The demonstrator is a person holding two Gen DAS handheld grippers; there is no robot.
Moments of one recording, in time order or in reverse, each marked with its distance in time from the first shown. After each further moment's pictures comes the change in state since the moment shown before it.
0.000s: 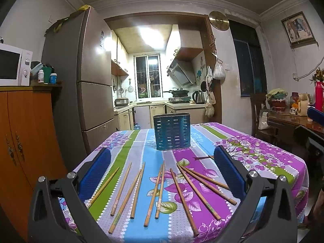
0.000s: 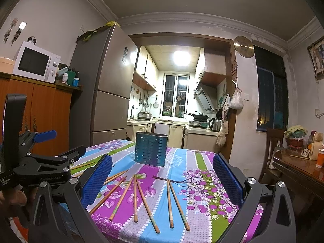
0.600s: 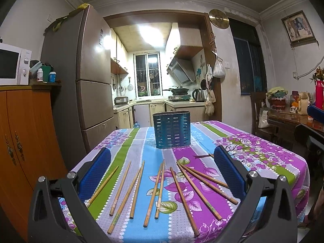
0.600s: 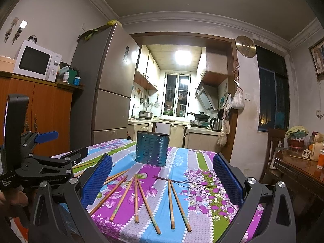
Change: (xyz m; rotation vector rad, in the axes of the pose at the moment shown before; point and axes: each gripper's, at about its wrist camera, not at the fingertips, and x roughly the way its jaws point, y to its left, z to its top) left arm 0.005 0.003 -0.004 0.004 0.008 -0.002; right arm 0.004 0.000 -0.001 -0.007 0.003 0.008
